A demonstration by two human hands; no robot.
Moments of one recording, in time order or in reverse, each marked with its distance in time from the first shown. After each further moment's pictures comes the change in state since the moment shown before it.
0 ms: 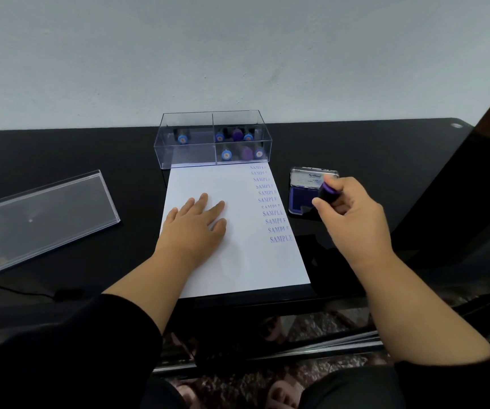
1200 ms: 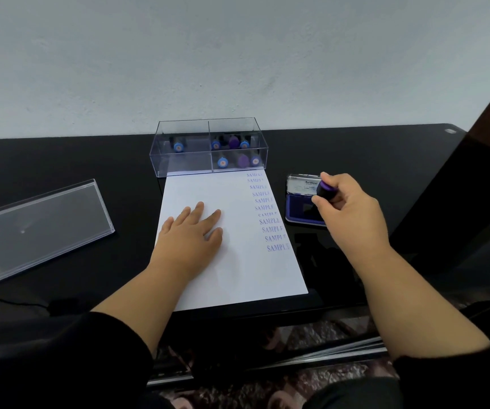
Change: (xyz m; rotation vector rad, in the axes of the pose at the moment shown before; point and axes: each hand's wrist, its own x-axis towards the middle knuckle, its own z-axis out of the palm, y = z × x) left_hand -0.002 0.001 -0.002 -0.008 0.010 0.003; right_hand 0.021 -0.002 -0.003 -0.152 -0.020 -0.007
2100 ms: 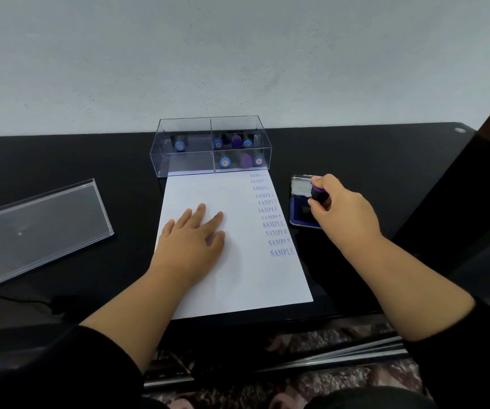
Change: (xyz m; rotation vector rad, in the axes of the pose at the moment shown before) left_hand 0.002 0.000 0.001 0.023 -0.005 0.003; right_hand 0.023 0.001 0.014 -0.399 -0.160 -0.108
